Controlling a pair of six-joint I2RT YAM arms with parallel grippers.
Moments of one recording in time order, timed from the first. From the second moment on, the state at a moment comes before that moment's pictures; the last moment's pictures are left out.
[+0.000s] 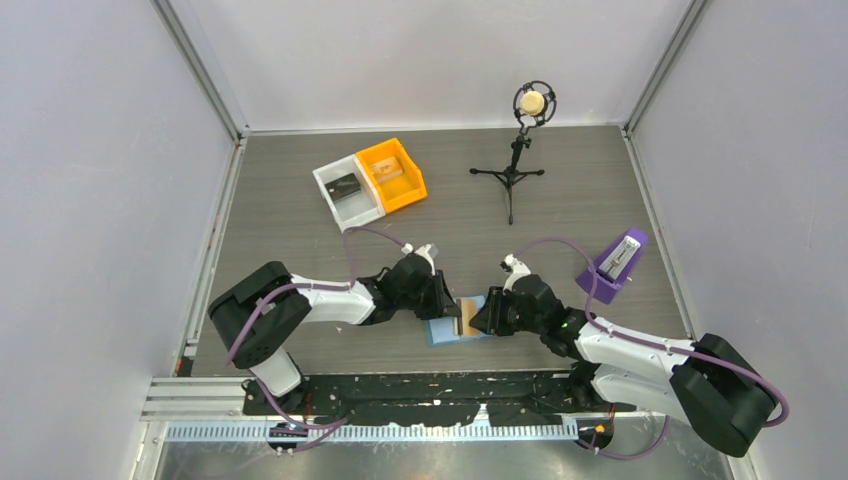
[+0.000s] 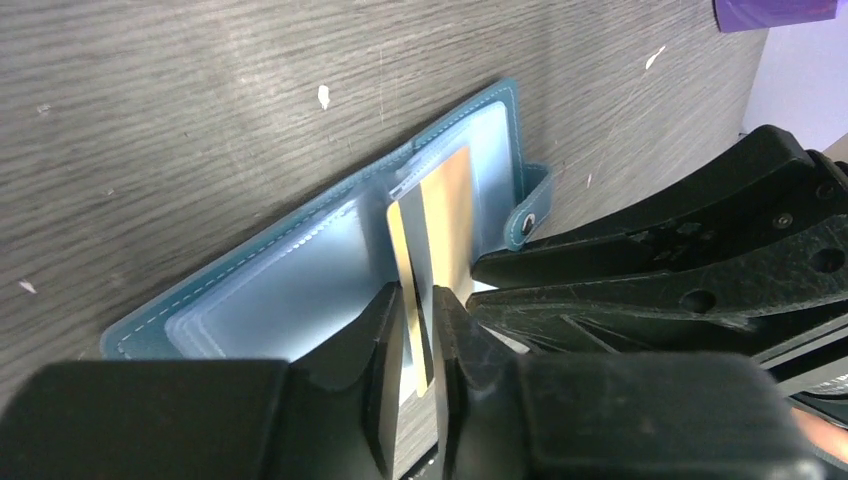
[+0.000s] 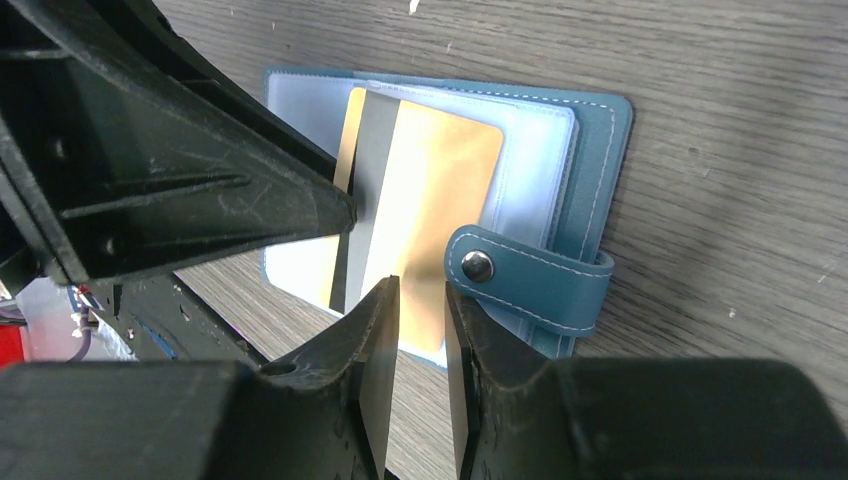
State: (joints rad) left arm -0.94 1.63 0.67 0.26 0.18 -1.02; right arm 0.74 1.03 0.21 0.15 -0.16 0.74
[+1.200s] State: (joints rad) left arm -0.89 1.57 0.60 0.32 0.28 -1.05; right arm 0.74 0.95 0.20 0.09 -0.13 0.76
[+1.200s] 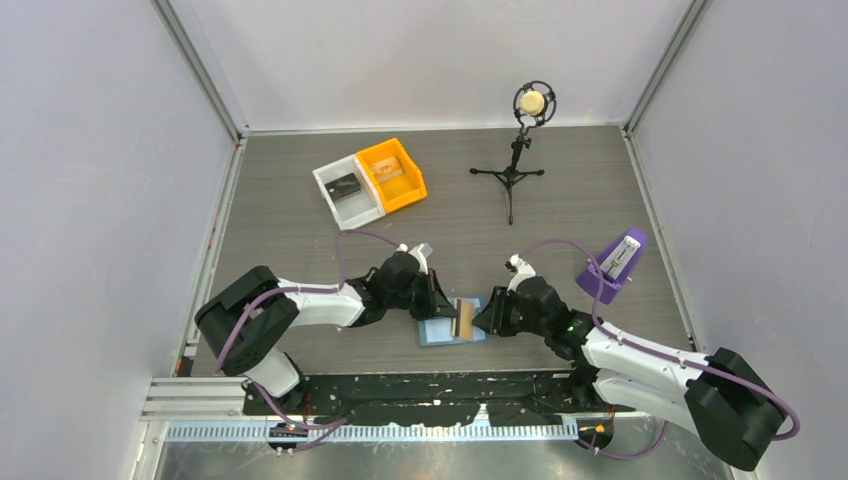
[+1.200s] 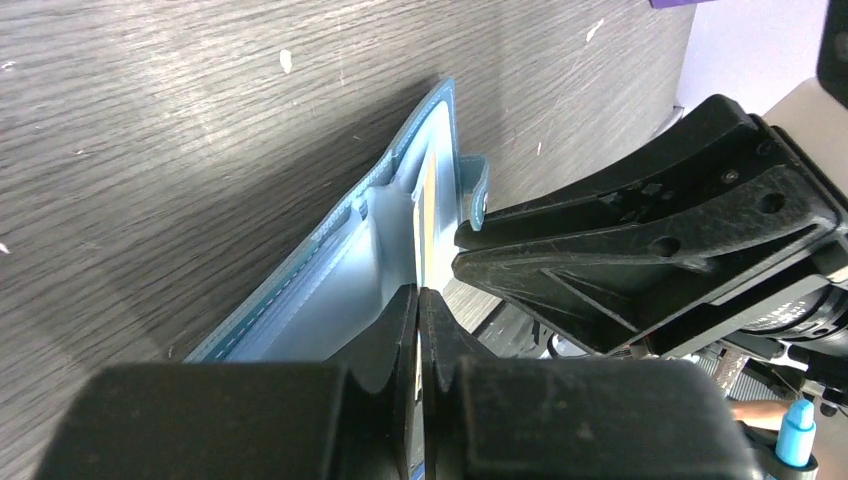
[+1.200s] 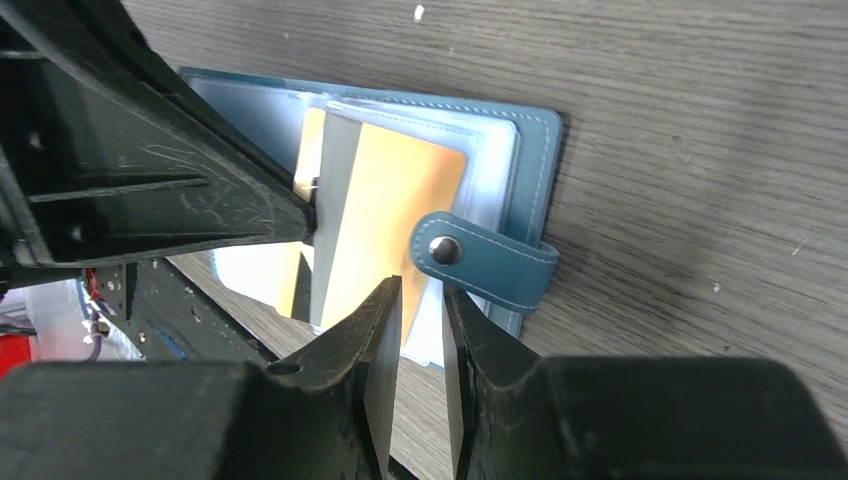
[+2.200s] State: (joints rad) left arm -0.86 1.54 0.58 0.27 0.28 -0.99; right arm 0.74 1.00 0.20 0.15 -0.12 0.79
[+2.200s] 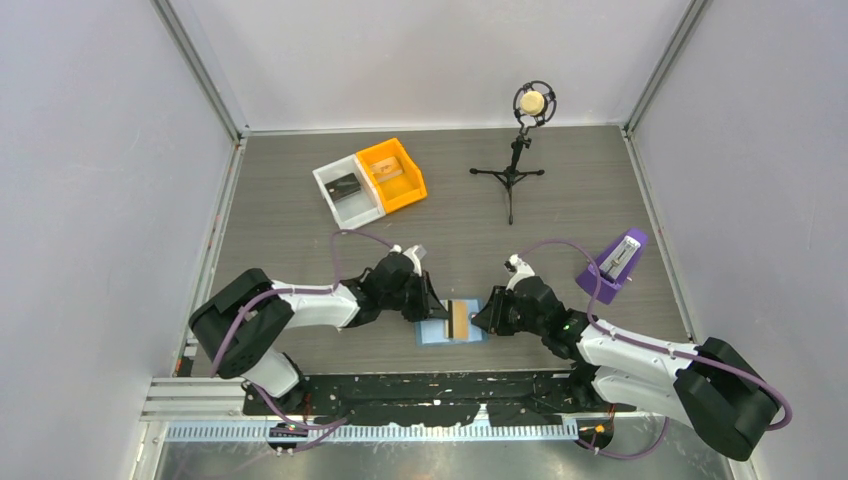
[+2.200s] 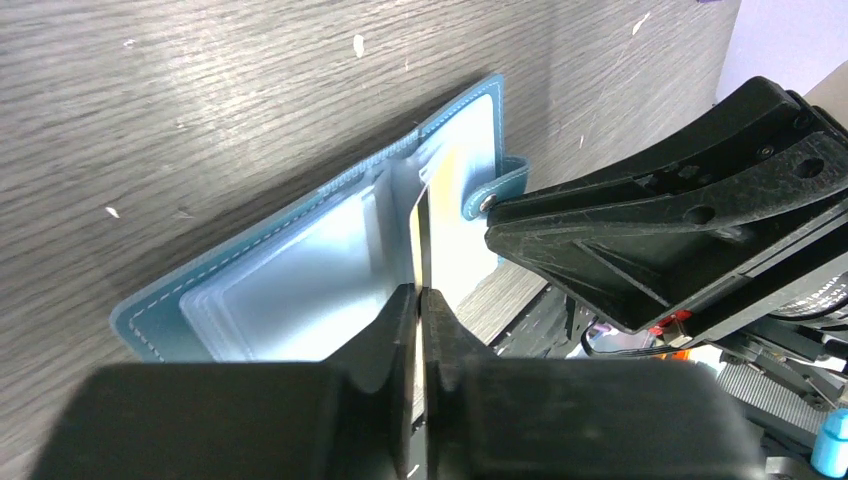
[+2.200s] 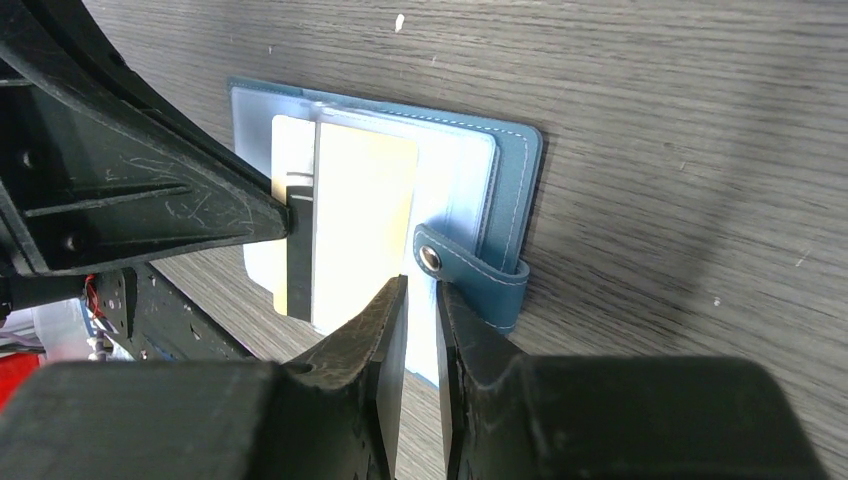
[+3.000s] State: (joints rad) left arm -0.81 1.22 0.50 0.07 0.18 -1.02; right arm 0.76 0.84 0.35 -0.03 -0.03 0.57
